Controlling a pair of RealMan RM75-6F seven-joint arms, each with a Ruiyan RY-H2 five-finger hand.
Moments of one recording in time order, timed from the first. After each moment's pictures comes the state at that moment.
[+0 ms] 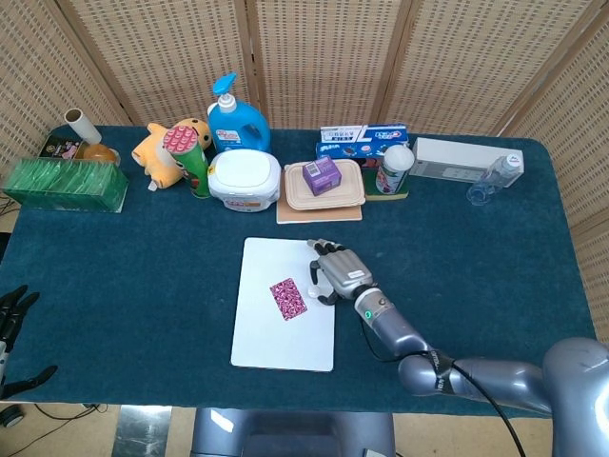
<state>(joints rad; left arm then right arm) 0.04 -0.98 0.06 -1.73 1.65 1.58 -0.06 1.01 -1.57 0.20 -1.54 -0.68 0.78 -0.45</state>
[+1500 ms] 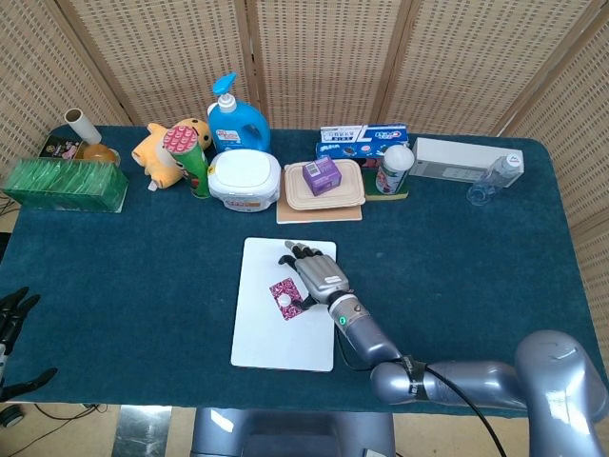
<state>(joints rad) 0.04 -0.98 0.07 -1.72 1.67 1.60 -0.08 1.08 -1.62 0.24 -1.62 -0.53 0.88 -0.48</state>
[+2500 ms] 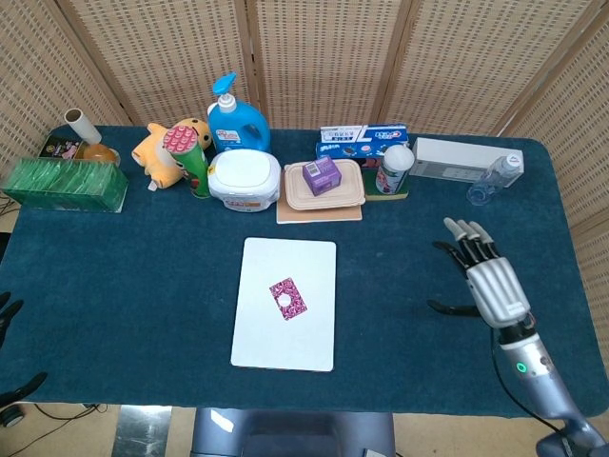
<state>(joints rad) 0.10 -1.00 0.07 -1.69 1.71 1.71 -0.05 0.43 -1.25 -0.03 -1.47 -1.55 1.53 0.08</state>
